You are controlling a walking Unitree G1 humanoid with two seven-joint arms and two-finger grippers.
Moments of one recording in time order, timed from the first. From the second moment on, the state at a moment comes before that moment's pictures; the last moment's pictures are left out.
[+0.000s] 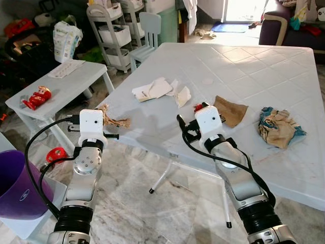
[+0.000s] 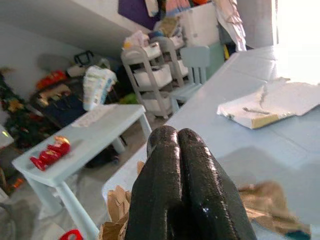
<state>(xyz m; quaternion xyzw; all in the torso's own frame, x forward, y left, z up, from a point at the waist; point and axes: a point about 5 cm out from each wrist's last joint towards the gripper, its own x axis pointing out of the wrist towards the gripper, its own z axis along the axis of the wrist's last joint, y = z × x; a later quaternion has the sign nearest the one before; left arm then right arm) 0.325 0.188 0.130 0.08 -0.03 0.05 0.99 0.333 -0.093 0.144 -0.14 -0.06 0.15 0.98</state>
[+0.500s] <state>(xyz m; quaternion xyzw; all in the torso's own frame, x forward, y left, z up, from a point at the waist) 0.274 0.179 0.099 0.07 0.03 -0.06 1.00 0.369 -0.094 0.127 -0.18 -0.01 0.10 0.98</state>
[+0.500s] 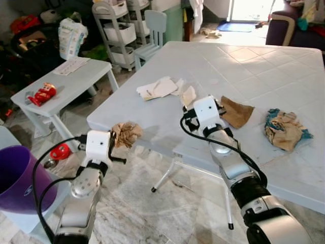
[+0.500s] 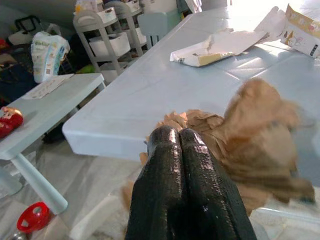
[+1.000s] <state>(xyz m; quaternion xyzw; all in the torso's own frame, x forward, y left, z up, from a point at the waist) 0.264 0.176 0.110 0.07 0.03 -0.10 0.99 0.382 -0.123 0.131 -0.25 -0.01 0.00 0.97</state>
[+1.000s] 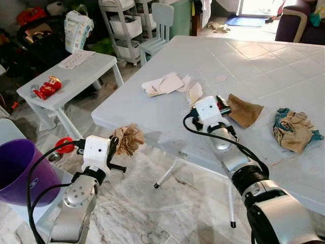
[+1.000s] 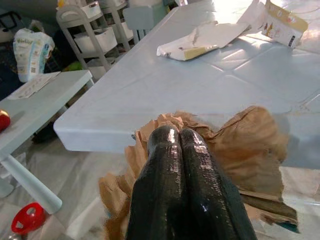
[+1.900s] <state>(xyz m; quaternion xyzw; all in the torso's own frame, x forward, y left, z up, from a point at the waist) 0.264 0.175 0.108 0.07 0.05 -0.11 0.99 0.378 -0.125 0.112 -0.15 0.05 0.02 0.99</state>
